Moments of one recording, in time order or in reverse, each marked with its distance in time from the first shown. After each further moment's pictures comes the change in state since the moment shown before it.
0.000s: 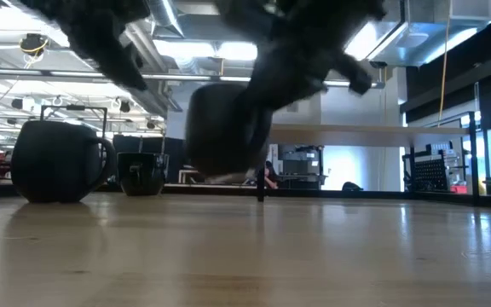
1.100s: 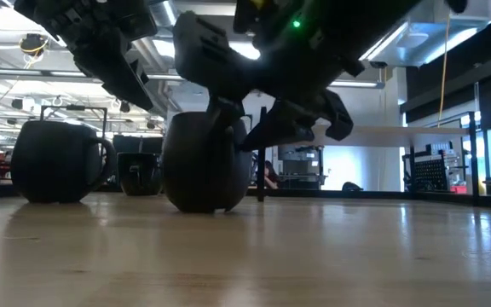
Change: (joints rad) left arm 0.000 0.091 -0.061 0.136 0.021 -0.028; right arm -0.002 0.166 0.001 0.248 0.061 0.001
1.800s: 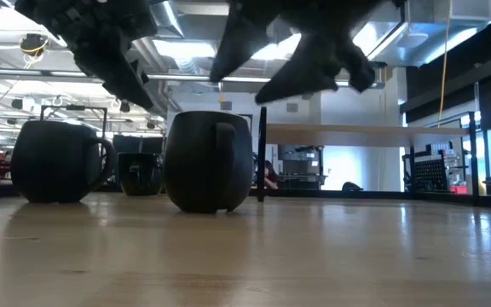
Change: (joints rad) left arm 0.002 -0.001 0.000 0.001 0.007 -0.002; right arm 0.085 -0.088 0.000 -0.056 0.058 -0.028
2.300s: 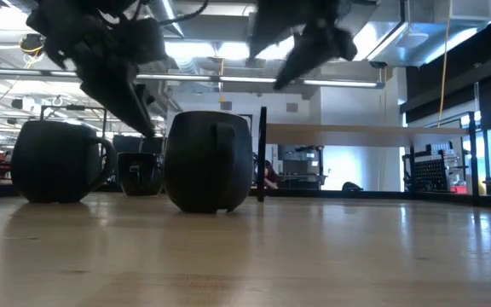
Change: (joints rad) left arm 0.002 0.113 0.000 0.010 0.000 0.004; right arm -0.154 -0.241 0.007 -0.217 -0.572 -0.247
